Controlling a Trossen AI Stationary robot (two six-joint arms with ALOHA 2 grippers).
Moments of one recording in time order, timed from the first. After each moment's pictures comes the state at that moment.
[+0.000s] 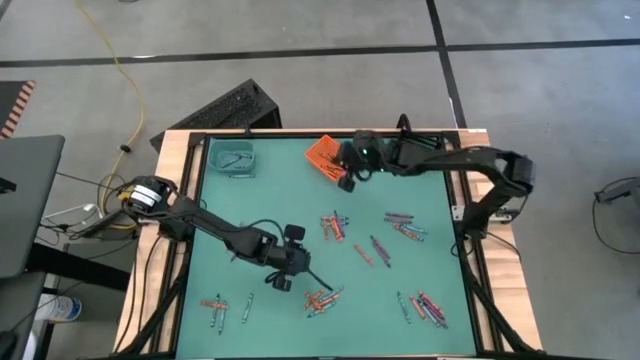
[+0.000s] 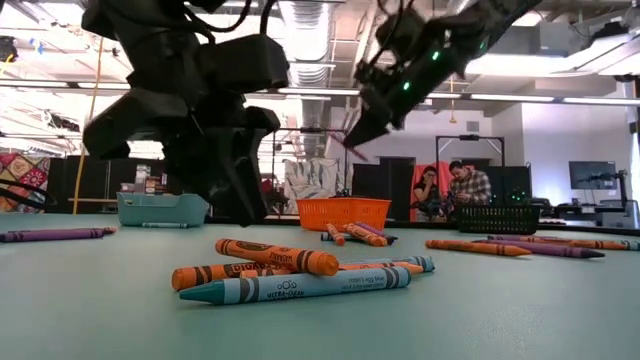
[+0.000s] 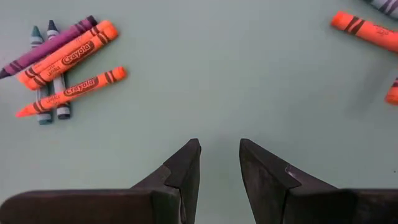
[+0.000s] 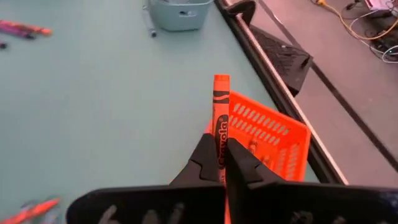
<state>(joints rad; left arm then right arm) -0.32 1.75 0.98 -0.17 -0.27 0.06 -0.38 1.61 1.06 -0.03 0.08 -0.16</state>
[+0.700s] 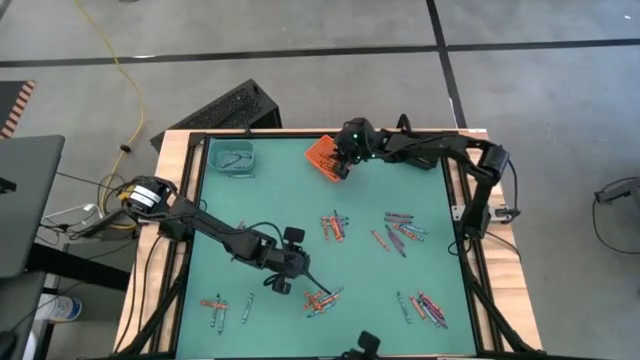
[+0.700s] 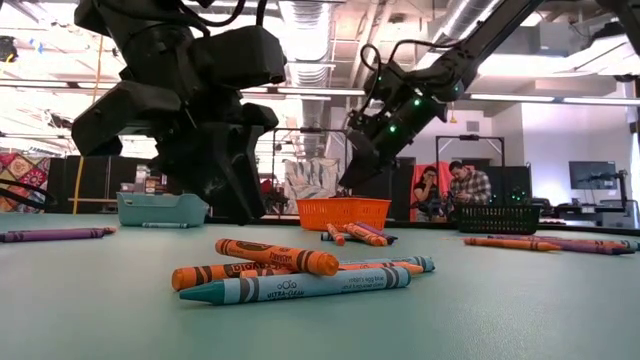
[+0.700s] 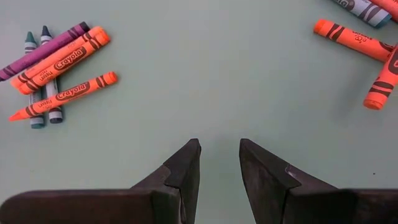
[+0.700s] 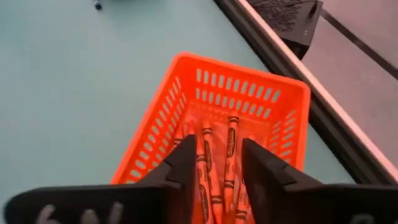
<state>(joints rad) -0.35 1.75 0.98 -0.17 -0.27 0.04 -0.53 1.82 1.12 0.02 -0.07 -0.06</state>
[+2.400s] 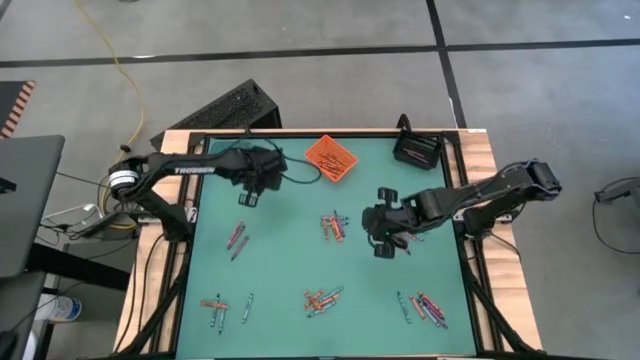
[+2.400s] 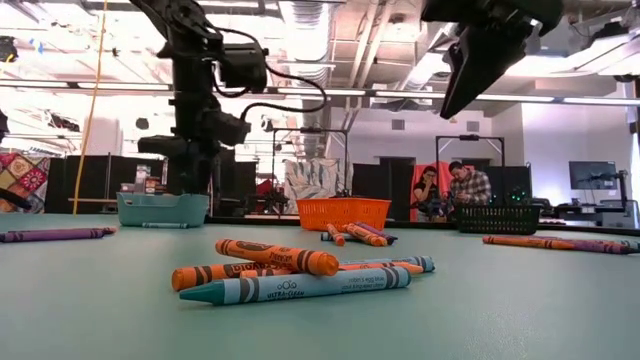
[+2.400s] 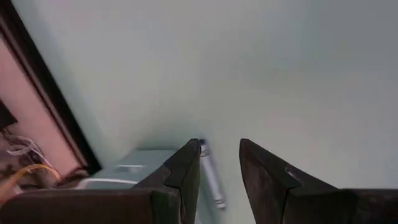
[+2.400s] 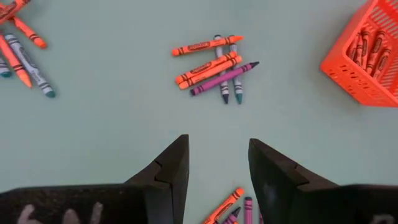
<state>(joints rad) 0.40 1.55 1.00 -0.77 -0.36 0.73 0.23 1.41 1.12 -0.81 0.30 0.24</state>
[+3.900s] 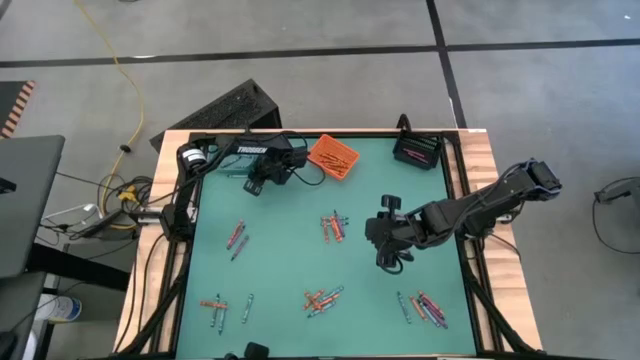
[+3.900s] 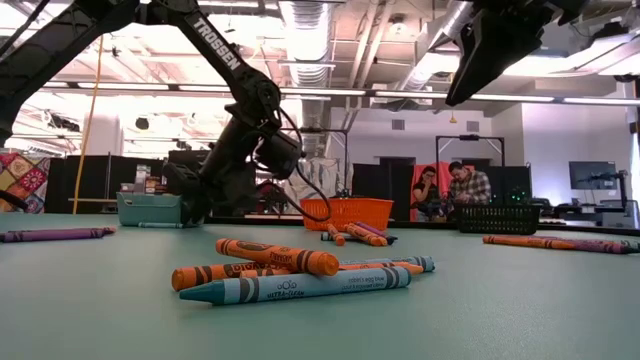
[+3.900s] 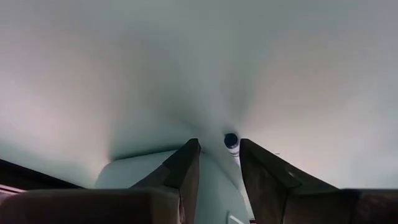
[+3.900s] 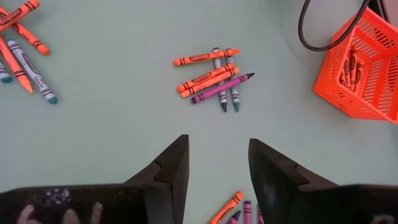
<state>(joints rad) 0.54 2.11 1.42 -1.28 -0.46 0.76 0.36 1.41 1.12 -0.81 0.45 0.31</state>
